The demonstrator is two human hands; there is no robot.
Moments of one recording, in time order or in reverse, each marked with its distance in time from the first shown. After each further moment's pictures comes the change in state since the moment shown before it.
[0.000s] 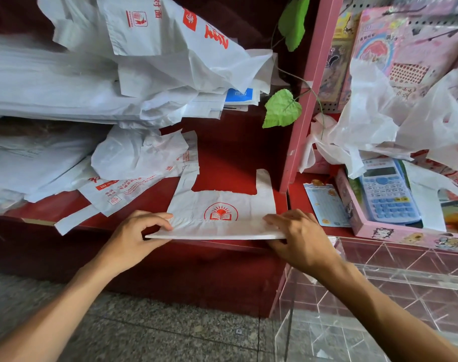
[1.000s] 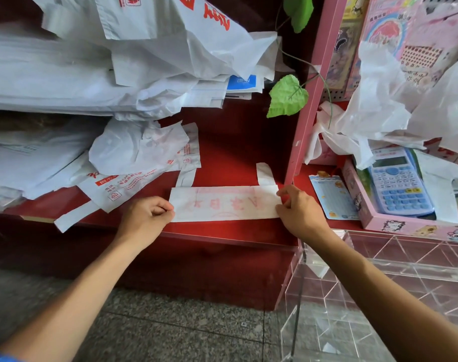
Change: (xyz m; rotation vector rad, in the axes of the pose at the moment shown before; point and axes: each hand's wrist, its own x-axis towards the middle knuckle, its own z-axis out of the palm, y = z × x) left_hand 0.029 0.028 0.013 -0.147 0.160 -0.409; right_hand 0.044 -0.001 0.003 0.317 -0.054 0.458
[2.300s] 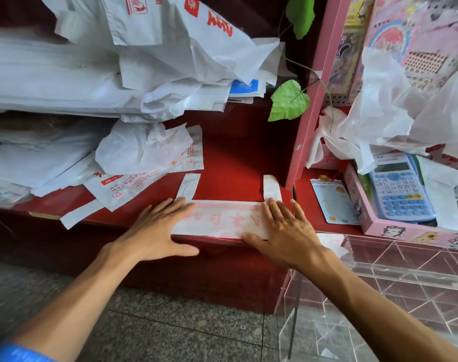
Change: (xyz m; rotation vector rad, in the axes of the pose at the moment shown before) left_hand -0.008 0.008 -0.007 0.711 -0.510 0.297; right_hand -0.031 -0.008 0.012 -0.607 -0.275 -0.316
